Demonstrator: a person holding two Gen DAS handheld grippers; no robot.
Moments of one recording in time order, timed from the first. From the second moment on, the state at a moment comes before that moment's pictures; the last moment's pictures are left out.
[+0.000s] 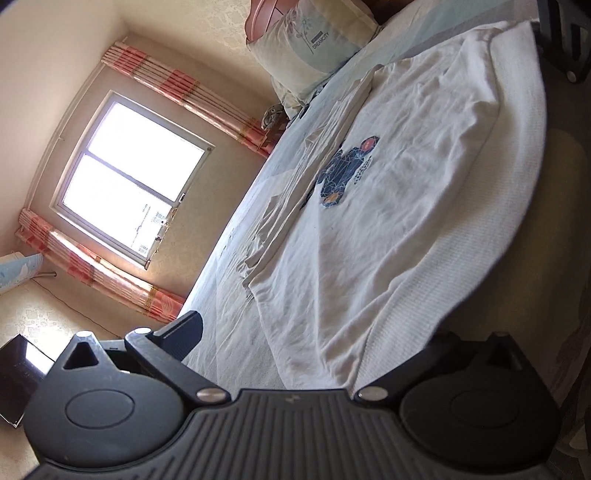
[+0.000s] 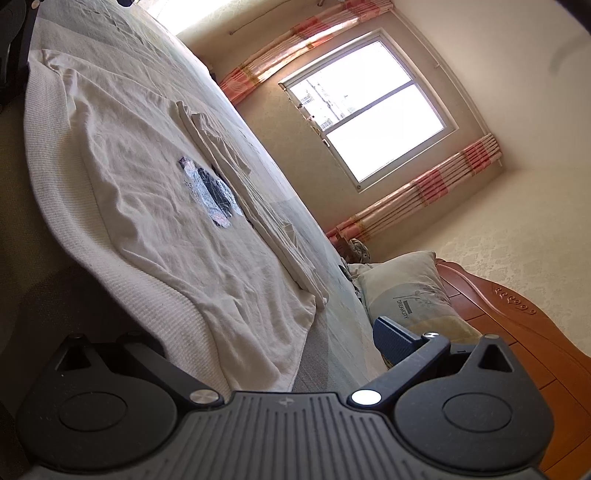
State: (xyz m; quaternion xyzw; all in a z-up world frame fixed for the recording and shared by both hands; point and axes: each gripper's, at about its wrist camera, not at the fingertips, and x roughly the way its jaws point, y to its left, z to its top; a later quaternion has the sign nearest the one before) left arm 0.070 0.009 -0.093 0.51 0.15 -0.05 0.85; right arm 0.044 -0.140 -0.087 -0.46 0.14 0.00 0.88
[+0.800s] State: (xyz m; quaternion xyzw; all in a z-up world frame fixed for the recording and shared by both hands) left arm 0.088 -0.008 -0.090 0.56 0.18 -0.07 0.81; right arm 0.066 -0.127 -0.089 -0.48 0.18 0.03 0.86
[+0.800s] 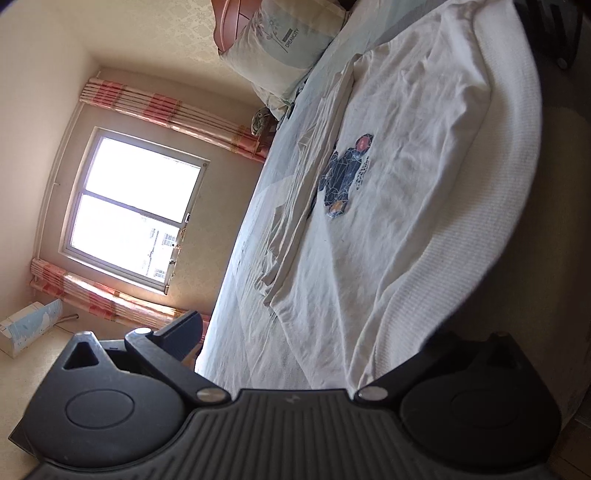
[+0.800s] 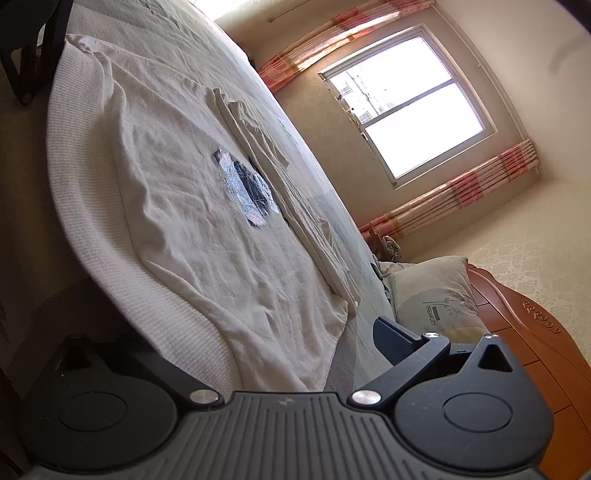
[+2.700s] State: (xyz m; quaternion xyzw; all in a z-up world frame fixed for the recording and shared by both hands) left arm 0.378 -0.013 -0.033 0.53 0.20 0.00 0.82; right arm 0.362 -0.165 -0.034 -0.53 0.16 -0.02 0.83
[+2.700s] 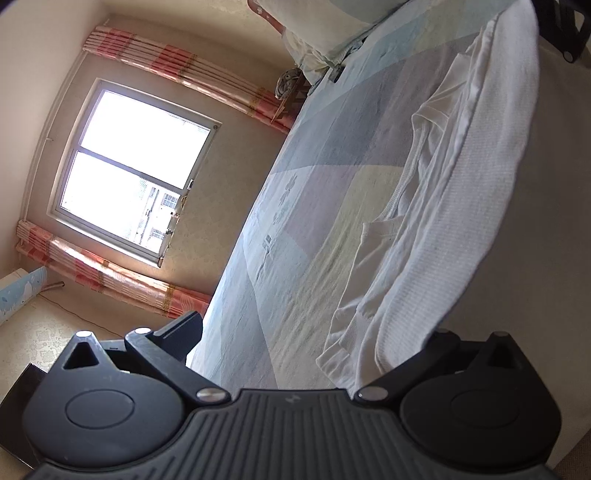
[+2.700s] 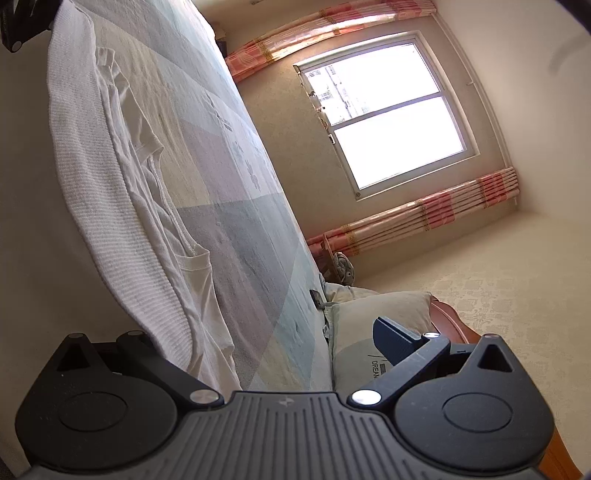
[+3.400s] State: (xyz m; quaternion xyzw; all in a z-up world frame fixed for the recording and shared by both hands) left arm 0.393 0.008 -0.053 0.47 0.29 -0.09 0.83; right arm 0.414 -0.214 -0.028 -0.32 0.33 0.12 0.88
